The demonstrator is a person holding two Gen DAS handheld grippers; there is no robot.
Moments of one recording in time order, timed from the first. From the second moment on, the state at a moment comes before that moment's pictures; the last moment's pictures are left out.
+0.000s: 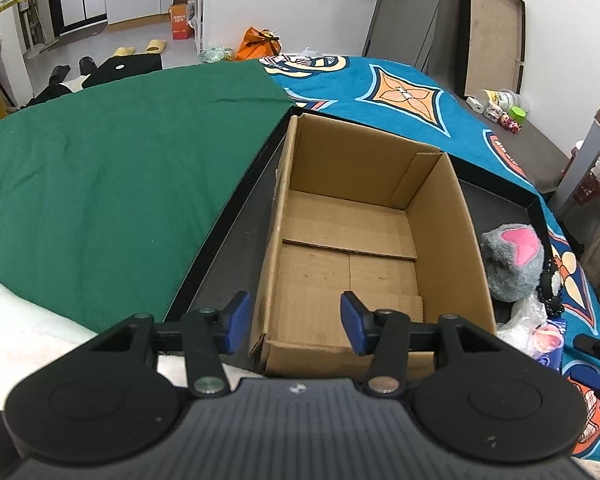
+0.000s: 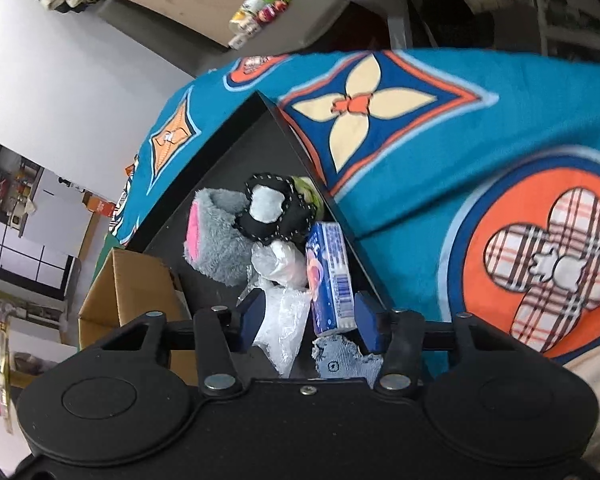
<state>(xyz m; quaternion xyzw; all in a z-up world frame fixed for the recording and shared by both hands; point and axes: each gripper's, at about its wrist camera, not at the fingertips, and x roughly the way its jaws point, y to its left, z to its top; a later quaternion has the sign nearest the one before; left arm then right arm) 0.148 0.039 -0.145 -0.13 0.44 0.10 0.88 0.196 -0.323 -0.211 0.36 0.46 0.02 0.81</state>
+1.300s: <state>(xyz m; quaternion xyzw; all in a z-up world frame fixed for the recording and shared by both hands) 0.141 0.064 -0.157 -0.13 0.44 0.10 0.88 0.179 -0.282 -0.175 0.23 0.41 0.03 0.88</state>
